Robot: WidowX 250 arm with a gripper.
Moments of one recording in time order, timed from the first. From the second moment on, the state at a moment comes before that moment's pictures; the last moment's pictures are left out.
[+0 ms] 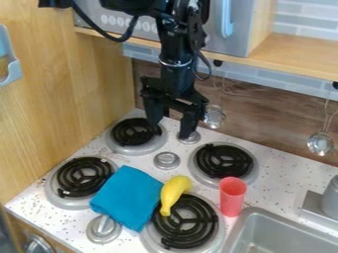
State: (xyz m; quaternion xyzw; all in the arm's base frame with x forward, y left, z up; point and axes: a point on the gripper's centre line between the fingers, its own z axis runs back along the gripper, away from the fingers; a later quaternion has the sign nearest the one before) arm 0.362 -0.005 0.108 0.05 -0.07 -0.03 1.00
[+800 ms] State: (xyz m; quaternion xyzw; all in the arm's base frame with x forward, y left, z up) arm 0.371 -0.004 0.033 0.06 -0.03 -0.02 1.00
